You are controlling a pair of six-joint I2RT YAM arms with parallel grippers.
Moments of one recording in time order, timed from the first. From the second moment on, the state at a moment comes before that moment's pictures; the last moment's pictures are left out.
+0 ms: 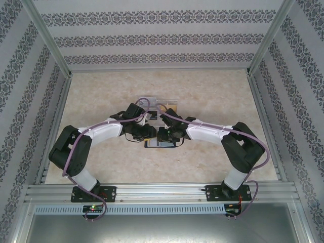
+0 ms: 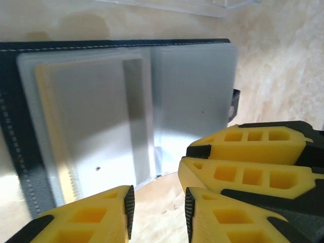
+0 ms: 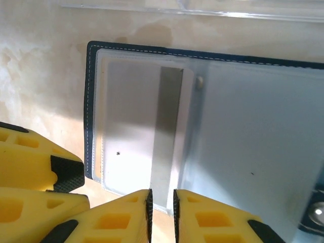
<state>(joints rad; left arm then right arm) -0.51 1.64 0.94 -0.36 0.53 -0.68 0.76 1.70 1.01 -0.38 -0.21 0.76</state>
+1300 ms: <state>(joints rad) -0.53 1.67 0.89 -0.39 0.39 -0.78 0.80 1.82 1.07 -0.44 -0.16 0.74</state>
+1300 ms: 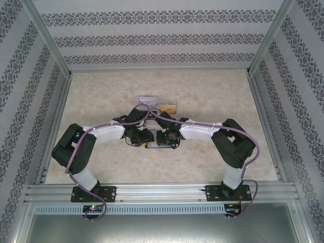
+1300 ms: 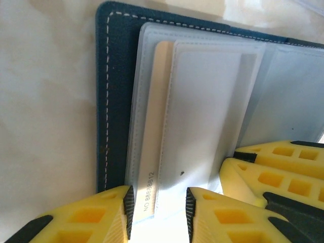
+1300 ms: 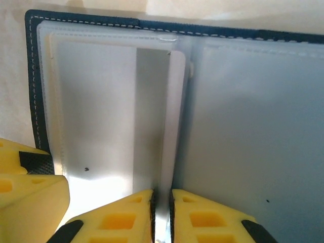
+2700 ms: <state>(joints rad) -0.53 1.70 0.90 -0.36 0.47 -0.79 0.74 1.80 1.01 -0.34 -0.25 0.78</state>
